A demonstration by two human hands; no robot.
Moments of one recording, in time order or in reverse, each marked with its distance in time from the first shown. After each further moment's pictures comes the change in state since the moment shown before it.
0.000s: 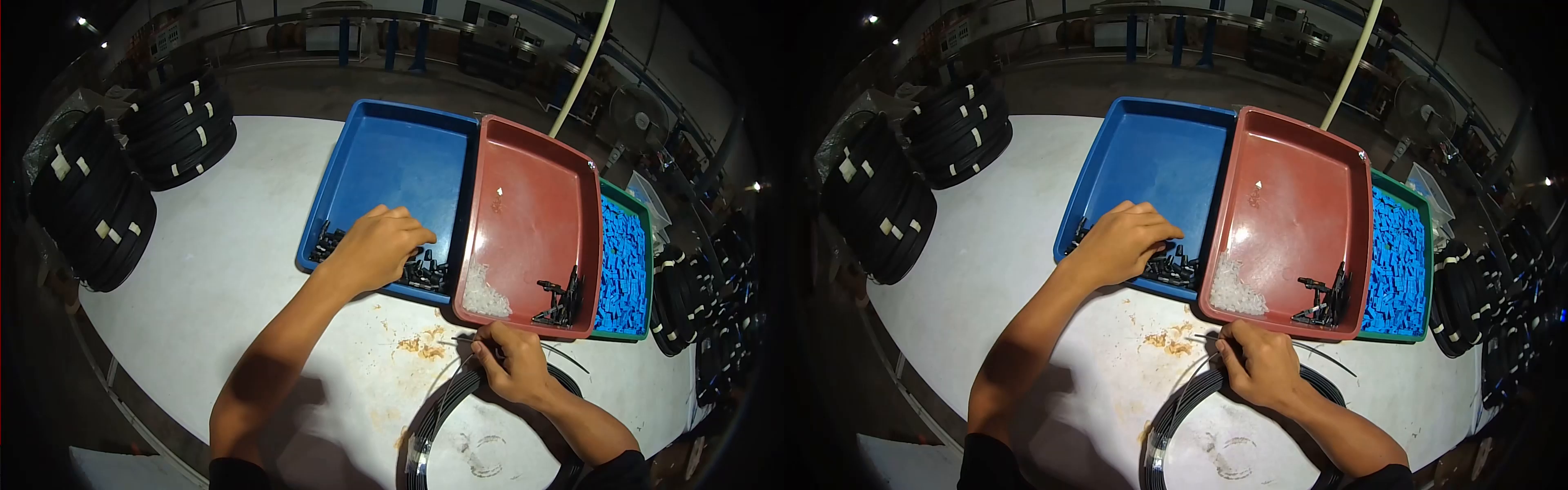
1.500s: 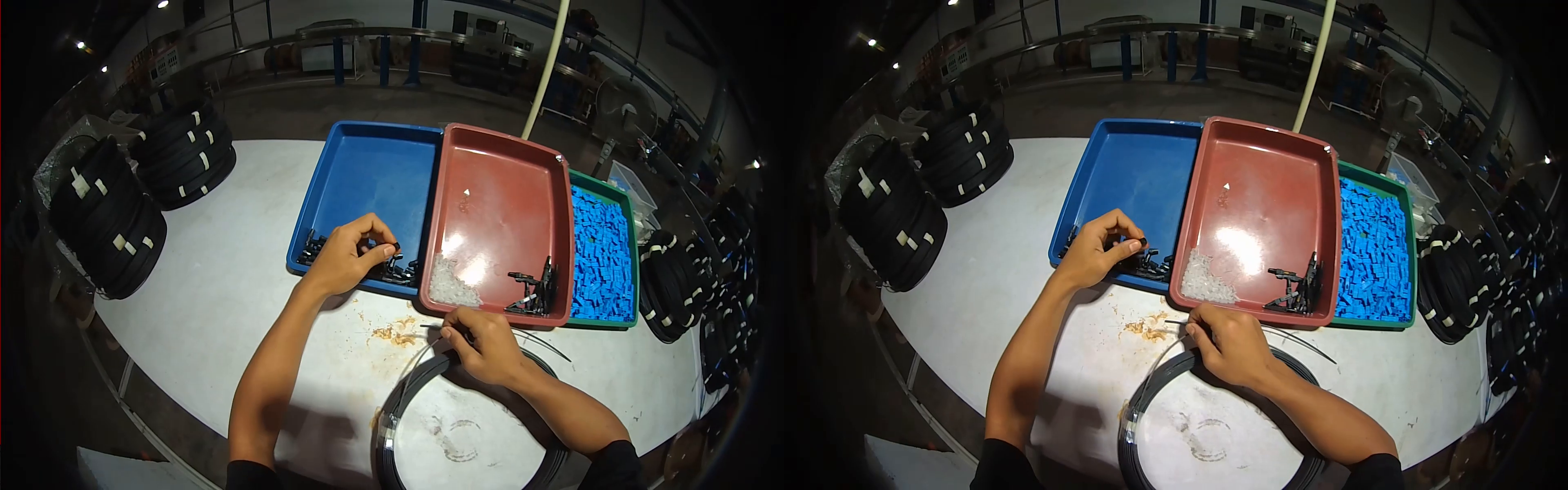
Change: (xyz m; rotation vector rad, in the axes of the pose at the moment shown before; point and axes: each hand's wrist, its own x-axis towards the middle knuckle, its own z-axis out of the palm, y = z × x) left_hand -0.010 0.024 -0.002 -0.737 0.114 -0.378; right_hand -0.001 0.005 -0.013 0.136 -0.032 -0.068
